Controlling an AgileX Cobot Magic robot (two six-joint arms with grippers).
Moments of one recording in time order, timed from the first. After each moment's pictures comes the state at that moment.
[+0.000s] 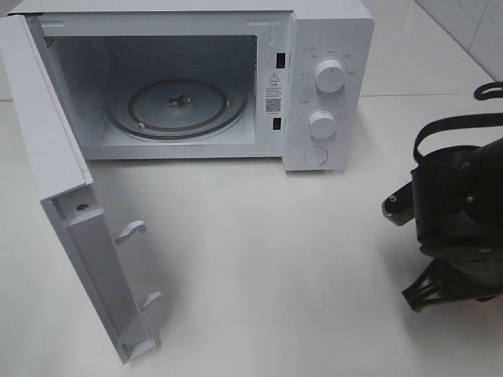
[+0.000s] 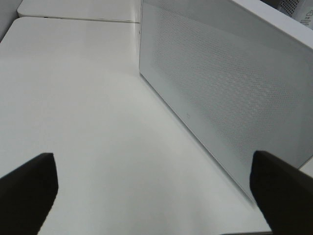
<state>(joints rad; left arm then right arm) -0.04 0.00 -0.52 -0.11 1.08 0.00 0.71 1.71 -0.62 -0.87 0.90 1.08</state>
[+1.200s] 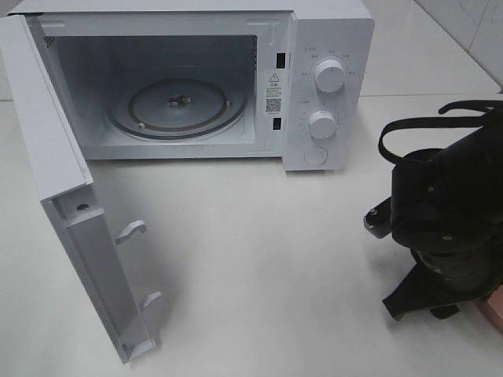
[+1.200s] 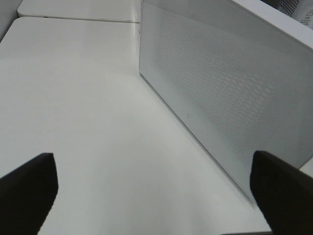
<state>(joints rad) -0.04 0.00 -0.52 -0.11 1.08 0.00 0.67 1.80 -0.68 -0.78 0.81 0.97</state>
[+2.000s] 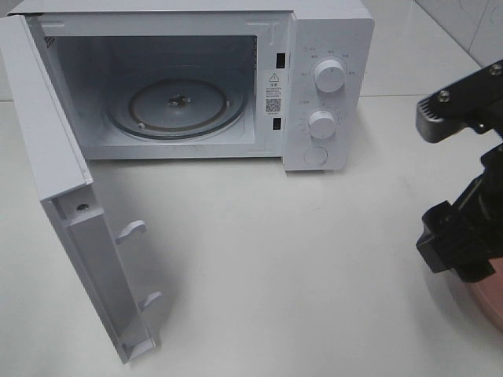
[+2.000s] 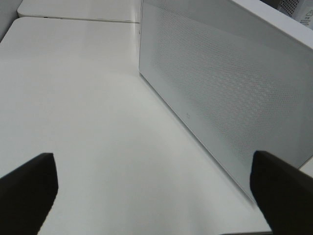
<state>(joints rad) -0.04 0.00 -0.52 -0.11 1.08 0.00 0.70 1.09 -0.68 -0.39 0.81 0.43</state>
